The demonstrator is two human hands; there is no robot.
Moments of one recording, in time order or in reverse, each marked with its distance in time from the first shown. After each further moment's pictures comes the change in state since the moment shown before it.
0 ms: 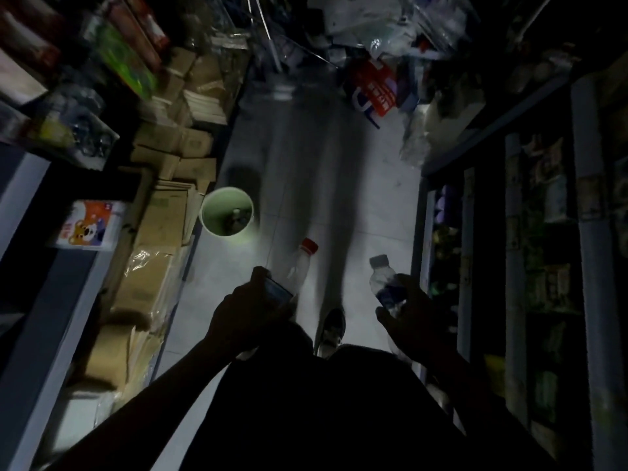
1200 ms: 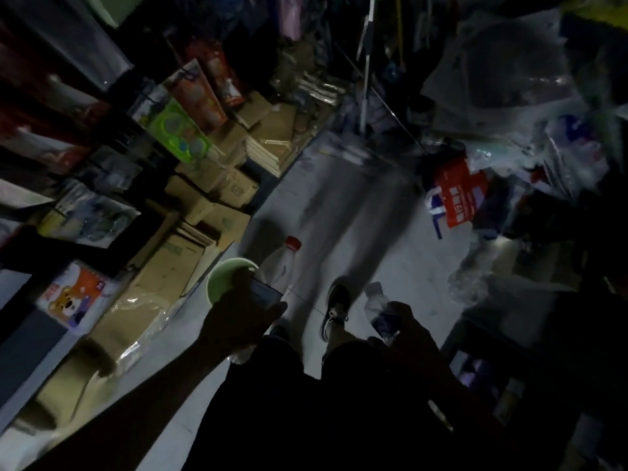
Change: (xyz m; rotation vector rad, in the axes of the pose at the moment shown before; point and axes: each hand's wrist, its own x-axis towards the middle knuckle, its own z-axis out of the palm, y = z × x) left_hand 0.420 0.037 -0.224 -0.398 0.148 -0.500; right_hand 0.501 -0.297 -0.078 -0.159 -0.519 -0.022
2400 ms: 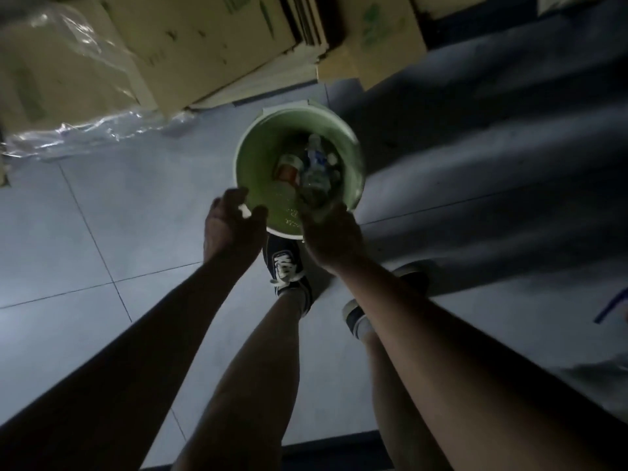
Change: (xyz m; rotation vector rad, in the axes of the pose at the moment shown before) left_hand 0.311 -0.398 0.264 -0.630 0.394 -0.743; right_hand 0.441 0.074 0.514 -0.616 -0.460 -0.121
